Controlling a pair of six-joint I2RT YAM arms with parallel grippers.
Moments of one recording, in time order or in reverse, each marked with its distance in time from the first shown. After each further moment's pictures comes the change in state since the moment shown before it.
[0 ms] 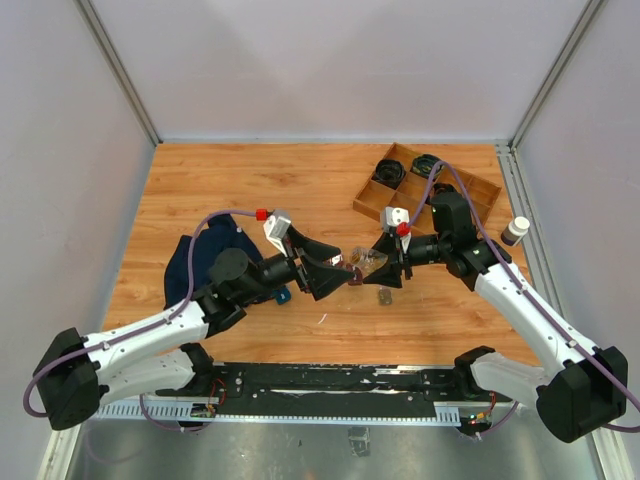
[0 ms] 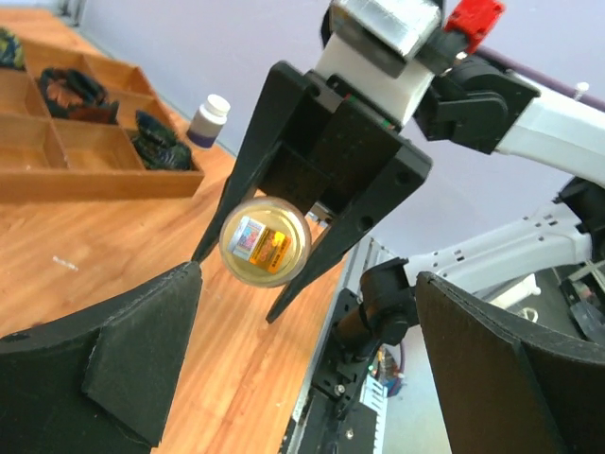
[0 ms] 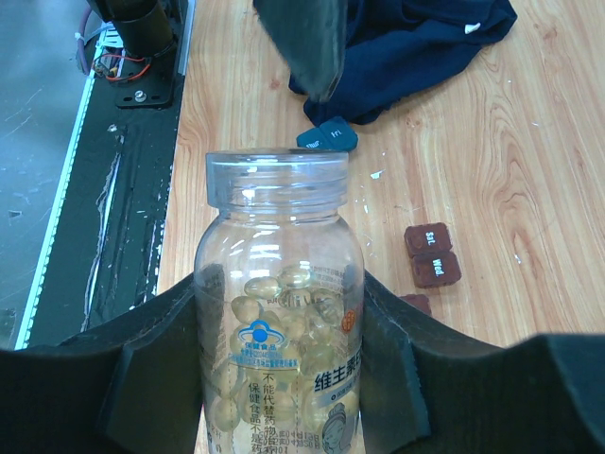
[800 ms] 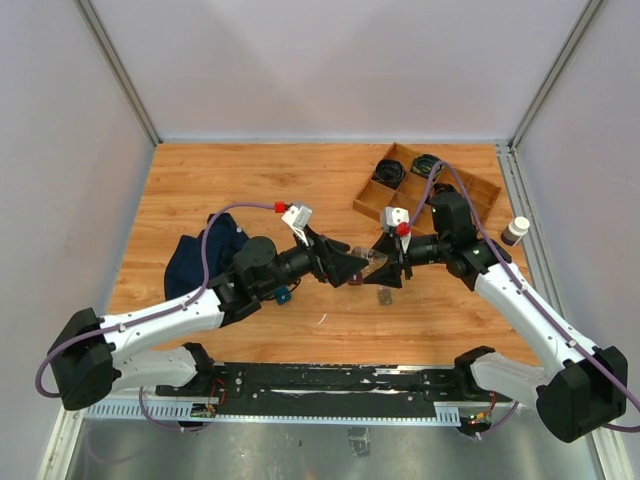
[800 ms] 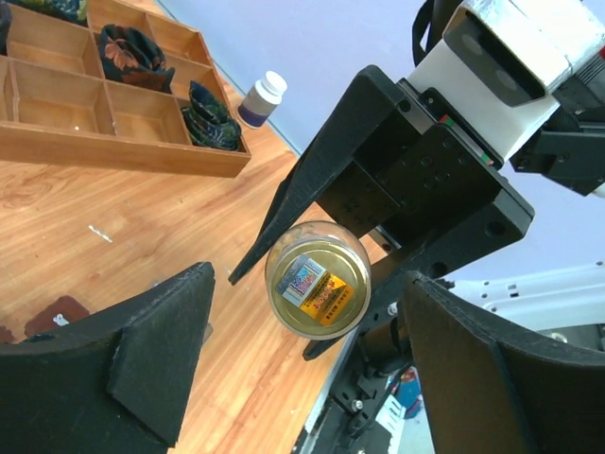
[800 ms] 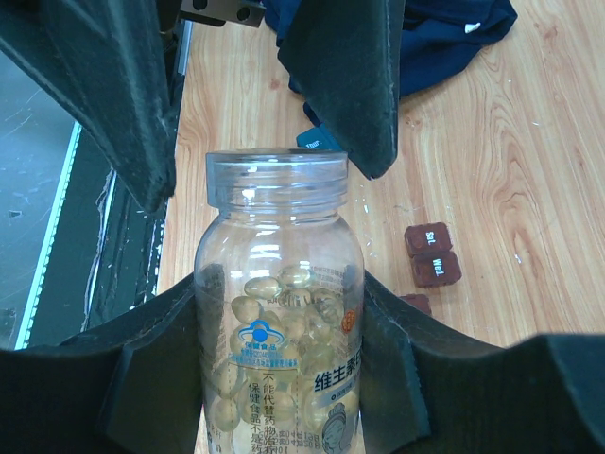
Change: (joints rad) left arm -0.081 0.138 0.131 -0.161 -0.207 -0.019; right arm 0.000 0.001 0.000 0.000 0.000 0.000
